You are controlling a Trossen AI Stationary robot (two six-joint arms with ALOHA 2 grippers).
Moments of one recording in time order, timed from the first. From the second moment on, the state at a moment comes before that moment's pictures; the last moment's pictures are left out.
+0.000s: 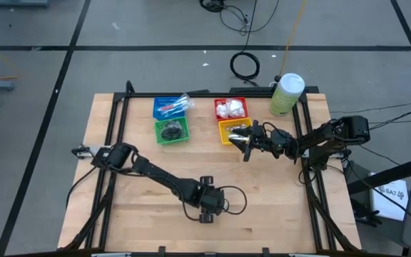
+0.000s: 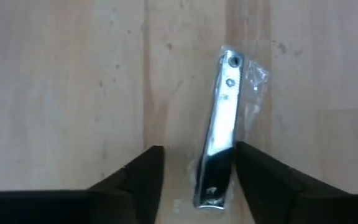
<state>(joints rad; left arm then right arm) -0.38 2.22 1.60 -0.62 -0.16 -0.32 -0.15 1.51 0.26 1.25 0.13 0.22</state>
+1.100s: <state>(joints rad) -0.31 1.90 1.59 -0.93 -0.87 -0.06 -0.13 1.51 0.29 1.20 -0.03 0.25</state>
